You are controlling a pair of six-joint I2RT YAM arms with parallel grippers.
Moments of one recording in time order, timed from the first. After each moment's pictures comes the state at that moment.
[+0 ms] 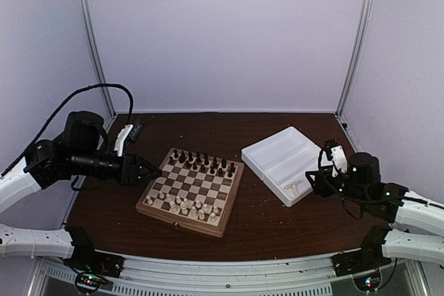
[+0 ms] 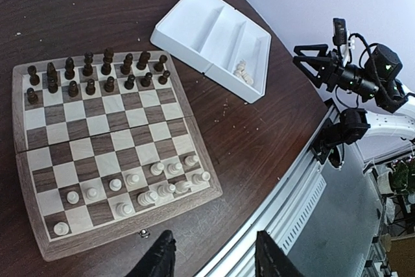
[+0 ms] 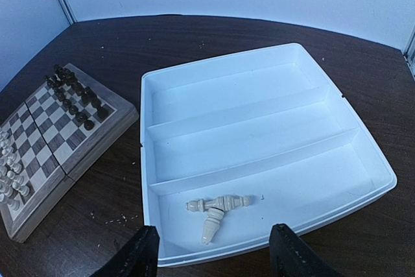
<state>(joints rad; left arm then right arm) -0.77 0.84 0.90 -0.63 0.30 -0.45 0.63 0.70 0.35 -0.10 0.19 0.24</state>
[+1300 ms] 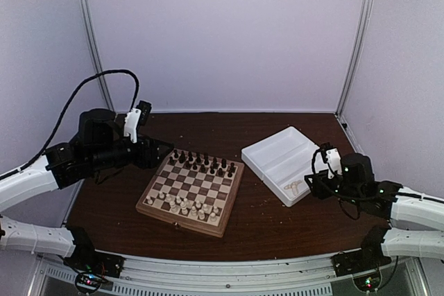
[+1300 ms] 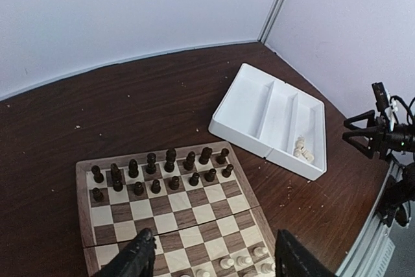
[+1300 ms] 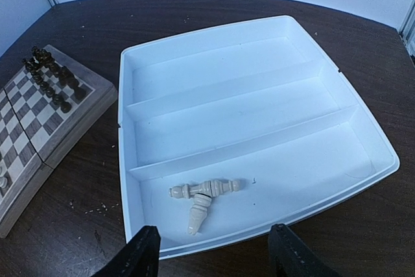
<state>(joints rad) -0.77 0.97 0.82 -0.23 0.01 -0.30 0.63 0.79 0.35 -0.10 0.23 0.26</state>
